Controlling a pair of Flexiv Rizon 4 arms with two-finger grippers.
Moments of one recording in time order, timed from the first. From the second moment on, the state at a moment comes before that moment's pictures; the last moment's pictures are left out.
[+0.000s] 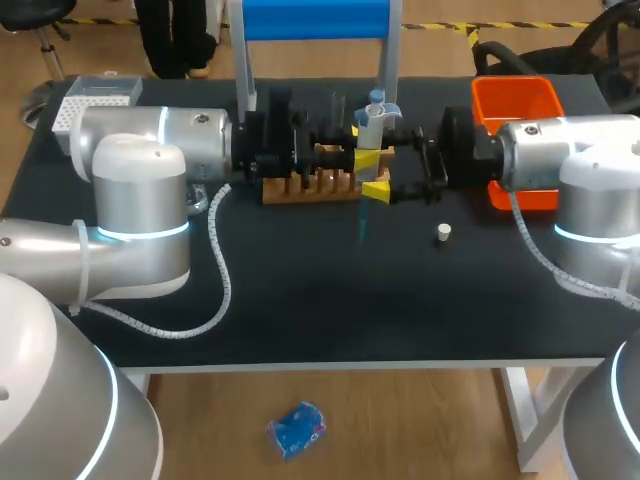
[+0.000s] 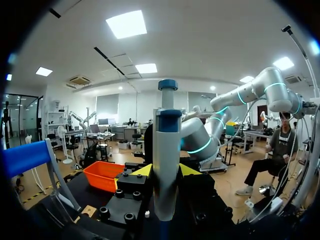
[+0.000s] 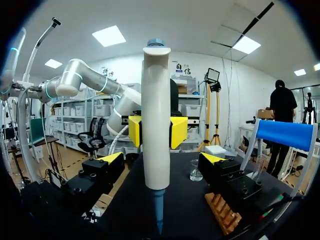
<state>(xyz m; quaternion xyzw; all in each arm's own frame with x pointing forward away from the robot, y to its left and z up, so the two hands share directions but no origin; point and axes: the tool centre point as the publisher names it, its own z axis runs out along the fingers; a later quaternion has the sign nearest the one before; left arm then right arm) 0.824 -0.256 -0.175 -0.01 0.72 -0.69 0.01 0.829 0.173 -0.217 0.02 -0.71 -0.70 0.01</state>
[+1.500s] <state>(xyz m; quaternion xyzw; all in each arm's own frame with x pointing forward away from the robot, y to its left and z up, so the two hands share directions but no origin) 0.825 -0.258 -0.183 -0.02 0.72 -0.69 0.00 0.826 0.179 -0.216 0.02 -0.71 -0.71 0.02</state>
